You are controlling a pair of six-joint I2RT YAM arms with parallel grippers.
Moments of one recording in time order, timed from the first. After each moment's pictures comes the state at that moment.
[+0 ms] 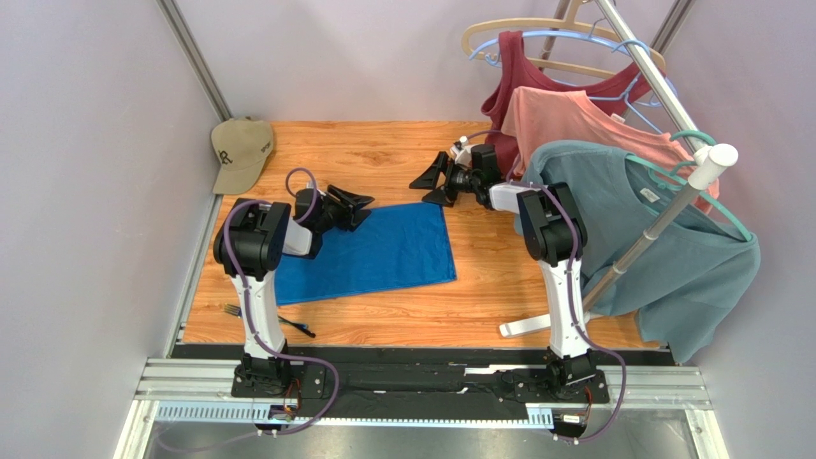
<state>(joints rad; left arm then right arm) -0.14 2.06 0.80 0.86 0.42 -1.34 0.29 2.36 1.55 0.32 -0.81 0.90</state>
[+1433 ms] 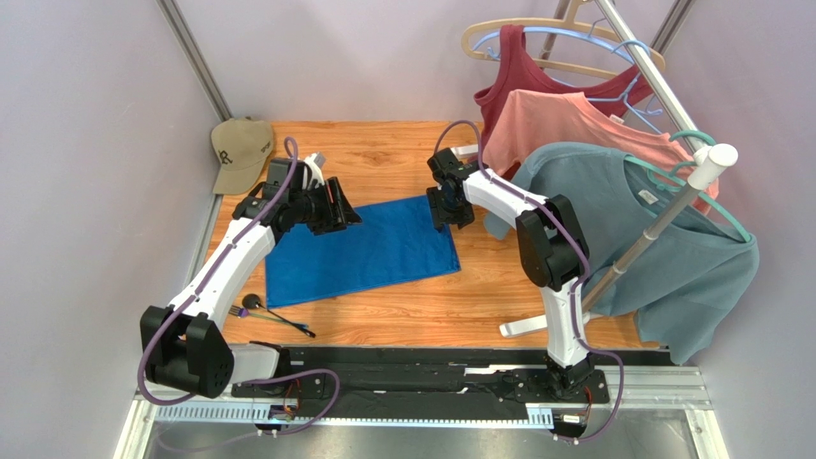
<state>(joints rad) -0.23 1.29 1.07 -0.58 0.38 -0.52 0.53 2.13 1.68 -0.78 0.08 0.31</state>
